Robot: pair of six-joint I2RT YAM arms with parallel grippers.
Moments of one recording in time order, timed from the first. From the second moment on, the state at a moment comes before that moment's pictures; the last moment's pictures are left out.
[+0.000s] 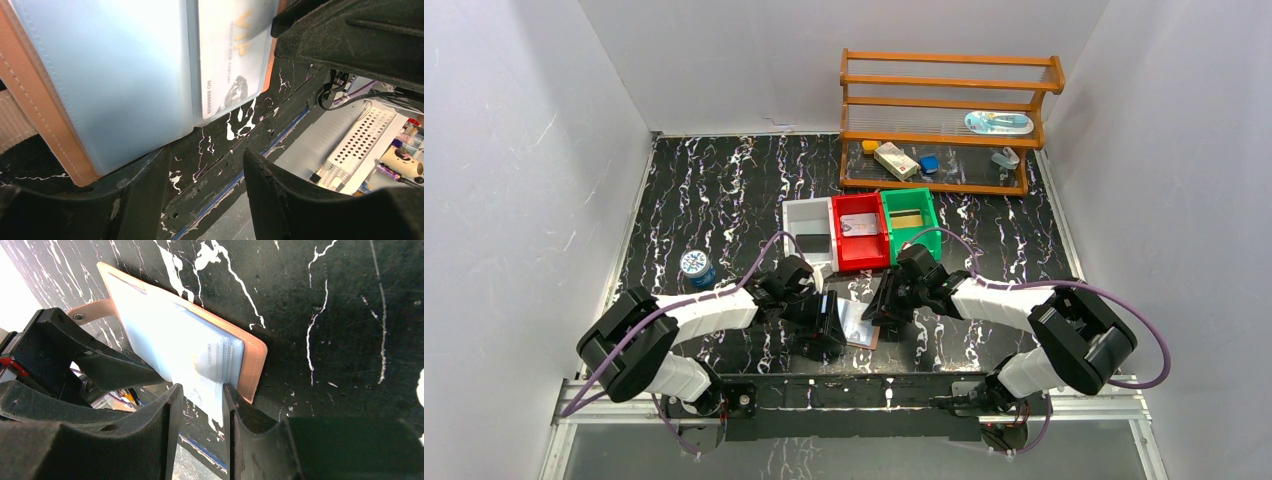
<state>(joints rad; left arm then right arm) -0.78 1.39 0.55 -0.16 0.48 -0.74 0.76 1.41 0.56 -0.07 -0.34 1.06</state>
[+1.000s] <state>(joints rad) -0.71 1.46 0.78 -0.43 0.15 -0.59 0.76 1.41 0.56 -0.06 -0.33 1.07</state>
